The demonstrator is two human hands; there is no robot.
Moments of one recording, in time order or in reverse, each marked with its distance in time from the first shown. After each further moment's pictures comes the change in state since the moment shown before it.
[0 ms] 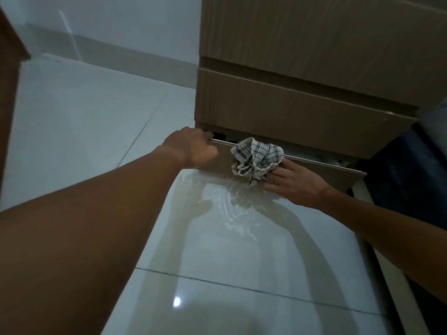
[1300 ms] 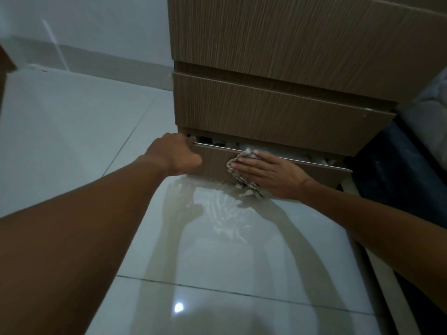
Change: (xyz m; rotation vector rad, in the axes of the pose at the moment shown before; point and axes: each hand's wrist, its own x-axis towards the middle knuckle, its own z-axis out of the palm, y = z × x) left_hand 0.012 -0.005 0.016 -0.035 0.055 -0.047; right_hand 0.007 0.008 0.028 -0.107 0.091 0.001
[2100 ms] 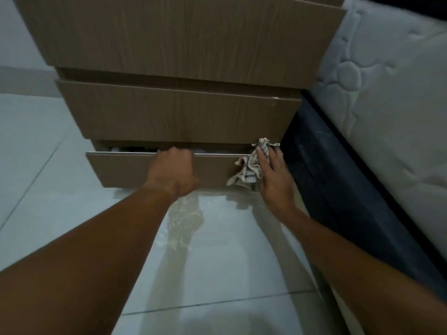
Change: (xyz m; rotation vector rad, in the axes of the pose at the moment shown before) left_hand 0.003 0.148 0.061 0.245 0.023 0.150; right_hand -0.122 -0.044 0.029 0.814 0.125 1.280
